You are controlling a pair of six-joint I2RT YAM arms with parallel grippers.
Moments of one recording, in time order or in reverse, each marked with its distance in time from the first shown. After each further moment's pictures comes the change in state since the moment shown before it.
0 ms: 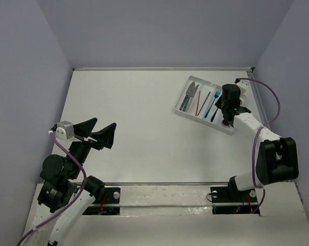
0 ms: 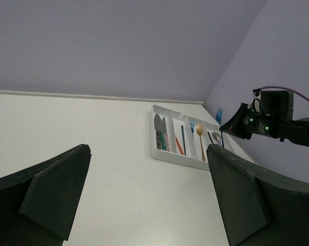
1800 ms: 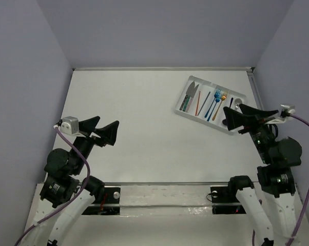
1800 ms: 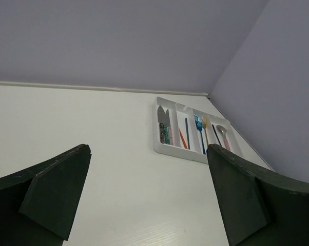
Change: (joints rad) left arm 0.008 0.060 0.000 0.008 0.008 0.000; right arm -0.075 -1.001 -0.164 -0.079 -0.646 -0.015
